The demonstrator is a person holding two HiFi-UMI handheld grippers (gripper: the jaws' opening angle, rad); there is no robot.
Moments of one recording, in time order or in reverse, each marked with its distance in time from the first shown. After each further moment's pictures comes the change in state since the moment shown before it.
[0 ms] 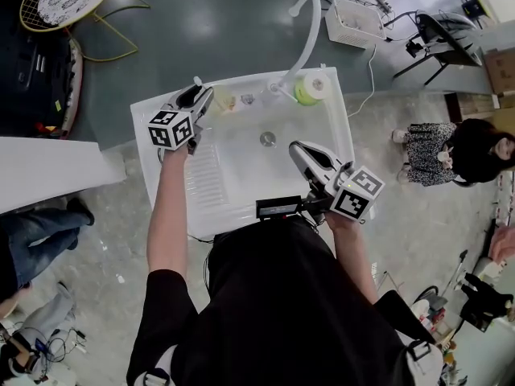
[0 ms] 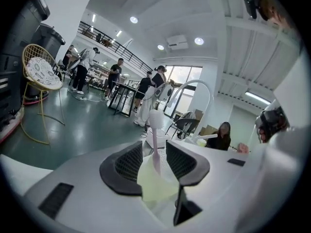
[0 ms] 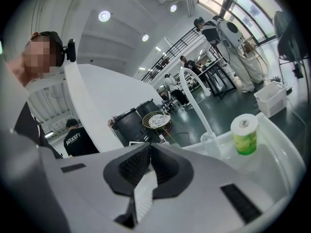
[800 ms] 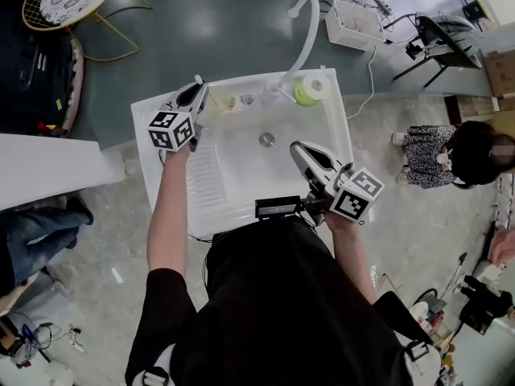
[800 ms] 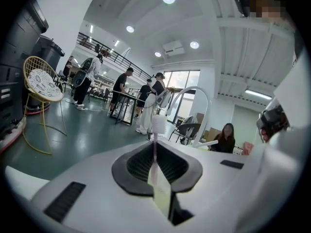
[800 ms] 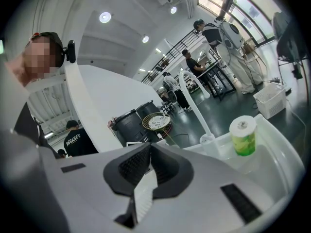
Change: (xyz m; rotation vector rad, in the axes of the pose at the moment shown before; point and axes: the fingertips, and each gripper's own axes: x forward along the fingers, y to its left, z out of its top) left arm -0.006 -0.007 0.022 0.060 -0.087 0.033; right arm -0.006 0.000 0.002 -0.002 -0.017 -0.003
